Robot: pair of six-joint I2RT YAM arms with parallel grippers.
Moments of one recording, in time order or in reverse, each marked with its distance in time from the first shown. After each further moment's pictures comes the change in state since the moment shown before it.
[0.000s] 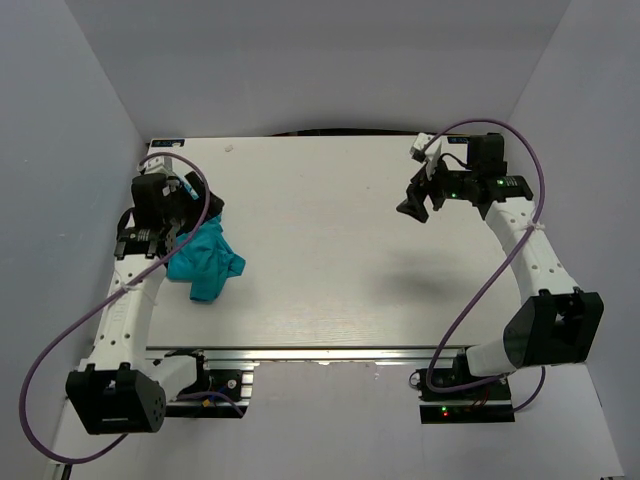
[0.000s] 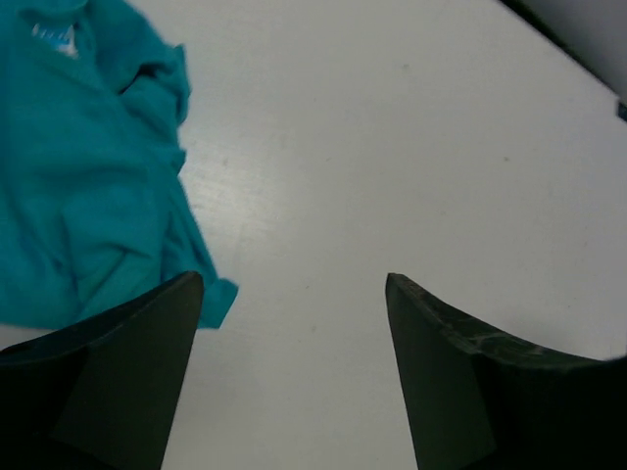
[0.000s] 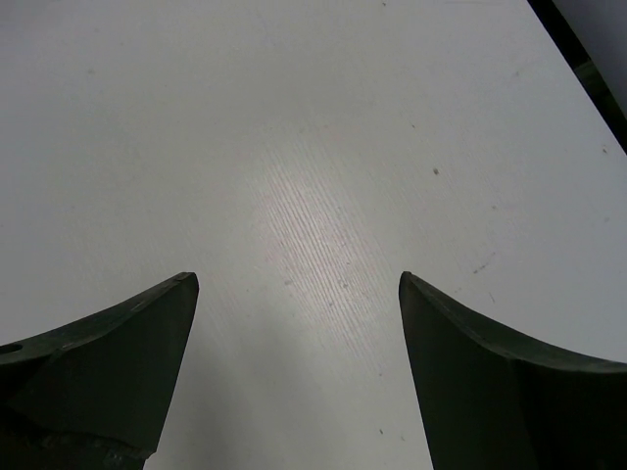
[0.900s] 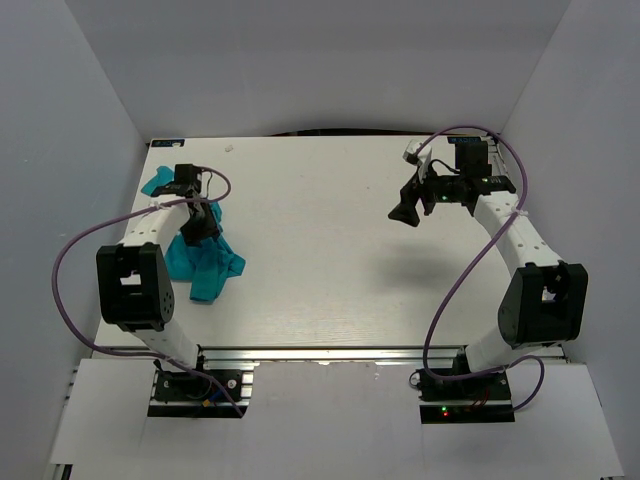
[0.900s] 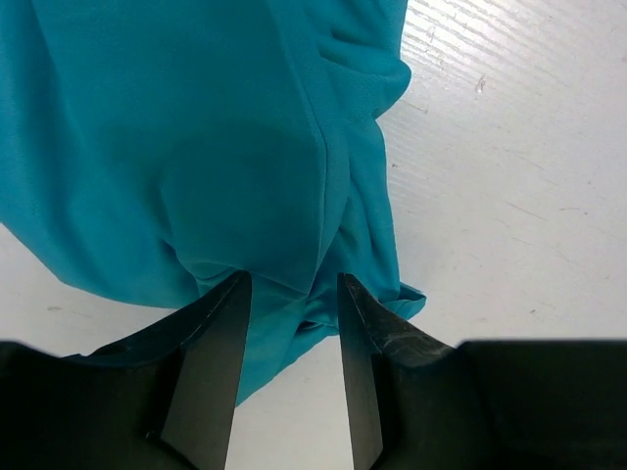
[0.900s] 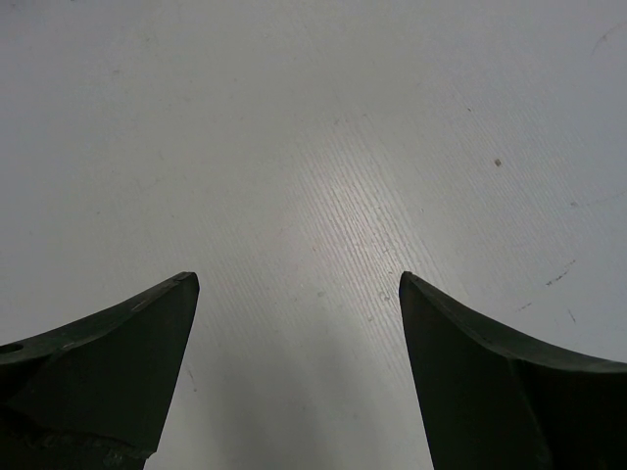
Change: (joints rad) left arm -0.013 0.604 0.190 -0.270 -0.259 0.133; right arm 0.000 0.123 -0.046 0.080 -0.092 0.060
